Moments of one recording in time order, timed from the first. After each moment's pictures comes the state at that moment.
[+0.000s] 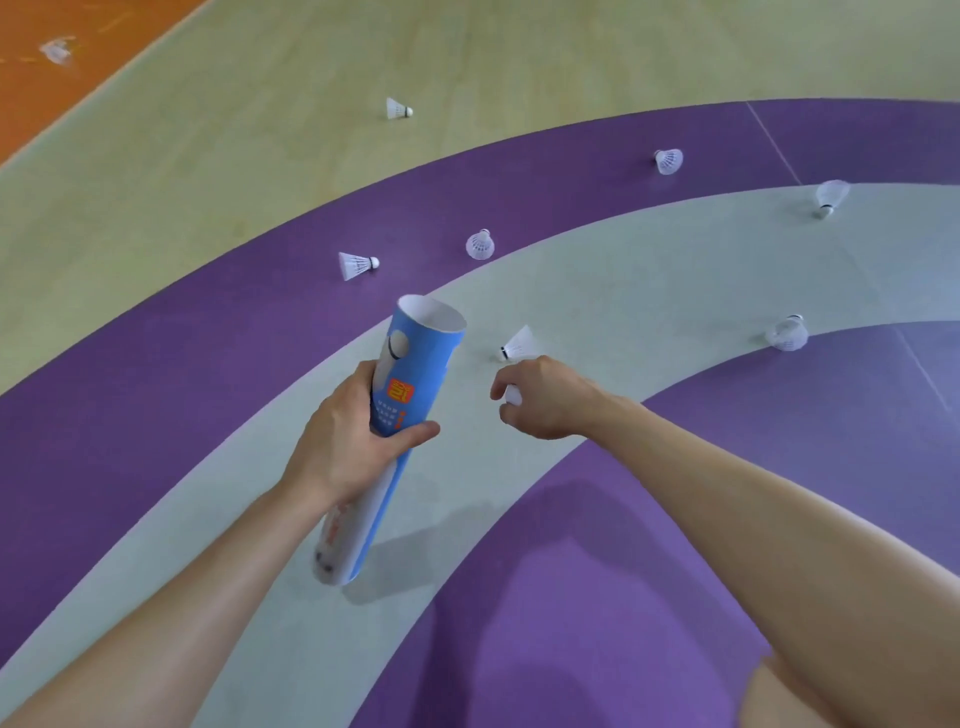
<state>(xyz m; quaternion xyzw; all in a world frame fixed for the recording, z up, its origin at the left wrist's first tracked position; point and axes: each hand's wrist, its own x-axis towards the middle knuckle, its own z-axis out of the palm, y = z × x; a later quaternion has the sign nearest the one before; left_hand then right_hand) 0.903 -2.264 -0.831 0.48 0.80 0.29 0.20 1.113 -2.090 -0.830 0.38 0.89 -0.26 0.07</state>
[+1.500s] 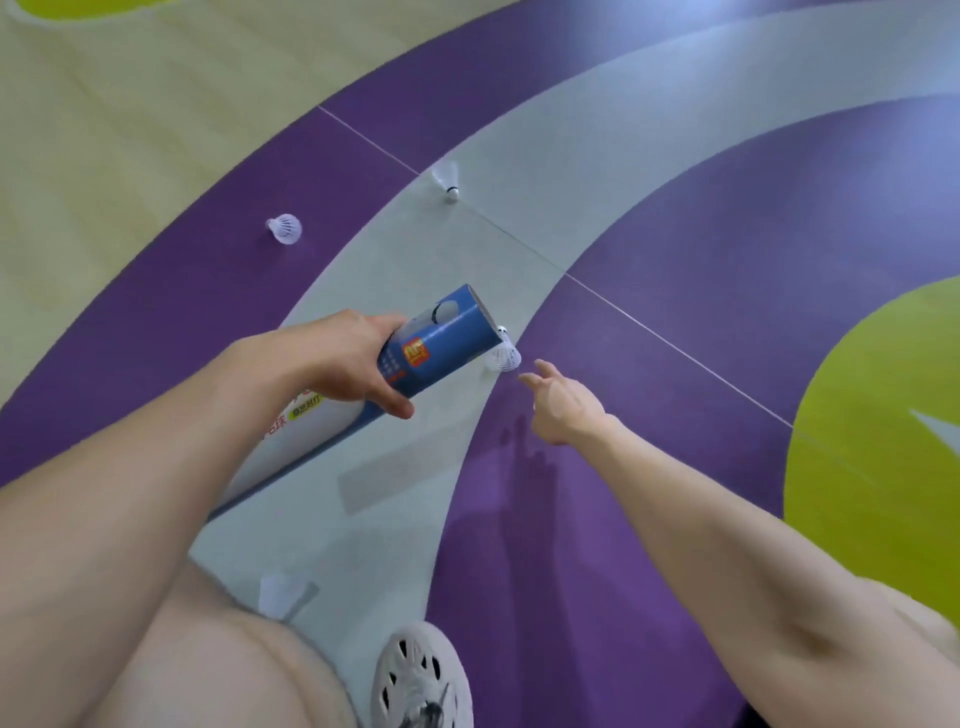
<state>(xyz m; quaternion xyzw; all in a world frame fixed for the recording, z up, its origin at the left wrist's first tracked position) 1.190 -1.746 -0.746 0.83 0.46 -0.23 0.22 1.439 -1.851 -0.948 0.75 0.59 -0.29 0.04</state>
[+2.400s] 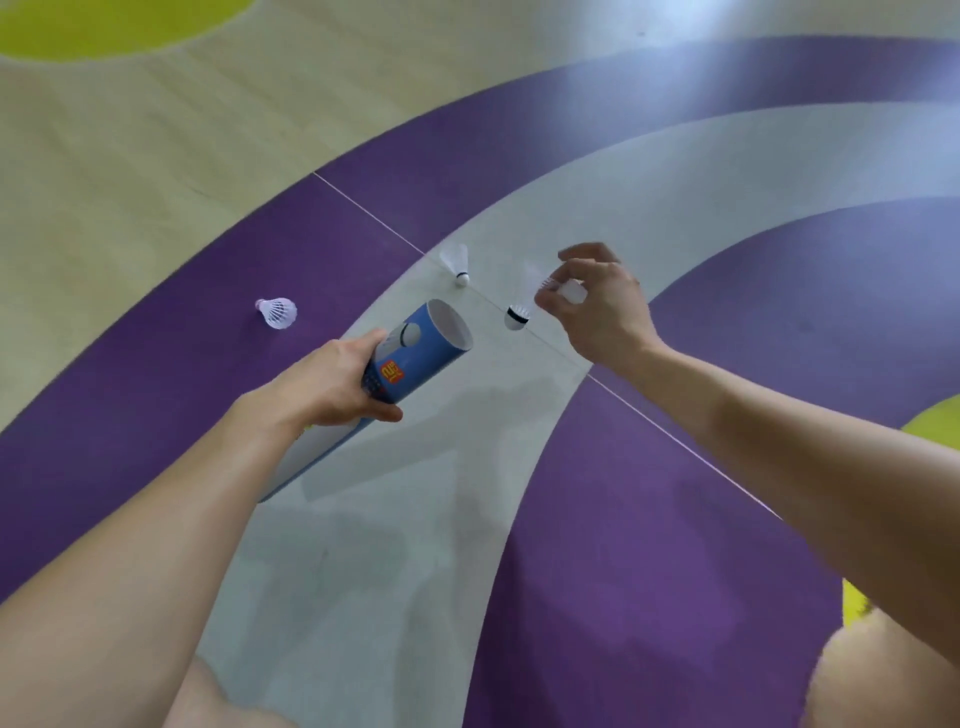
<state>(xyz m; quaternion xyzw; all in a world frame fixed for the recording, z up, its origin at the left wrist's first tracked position) 1.177 -1.557 -0.792 0.83 0.48 -0.06 0.27 1.485 -1.658 -0.767 0.77 0.50 -0.18 -0.36</state>
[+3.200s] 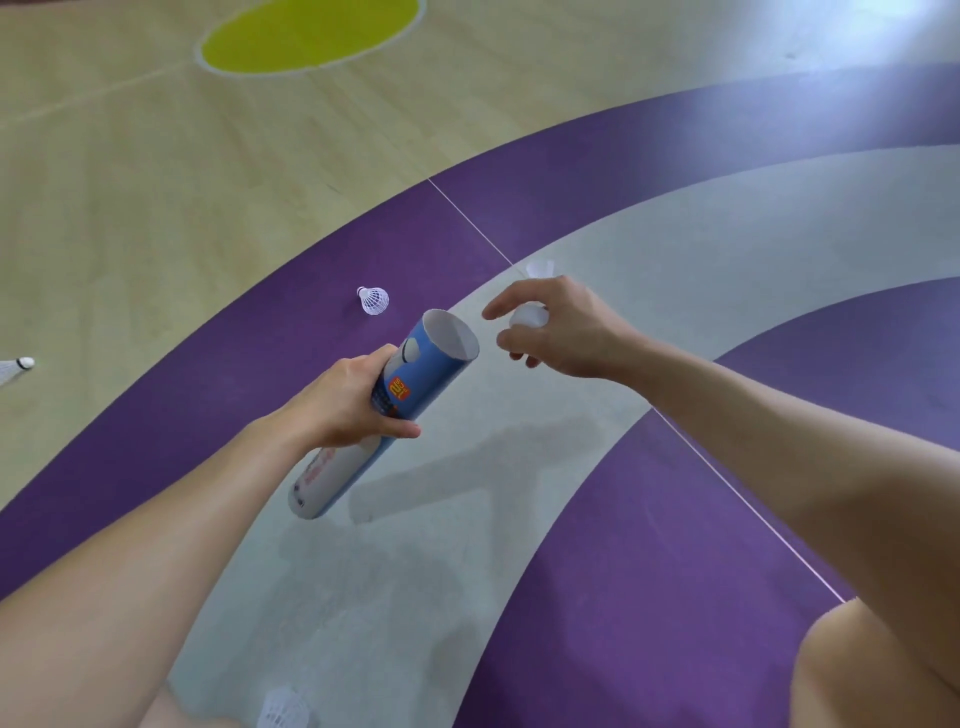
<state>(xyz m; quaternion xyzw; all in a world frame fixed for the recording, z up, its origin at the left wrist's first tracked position) 1.124 -1.611 -0.779 0.78 0.56 0.01 0.28 1.423 -1.639 -0.716 0.59 0.66 -0.38 -0.26</state>
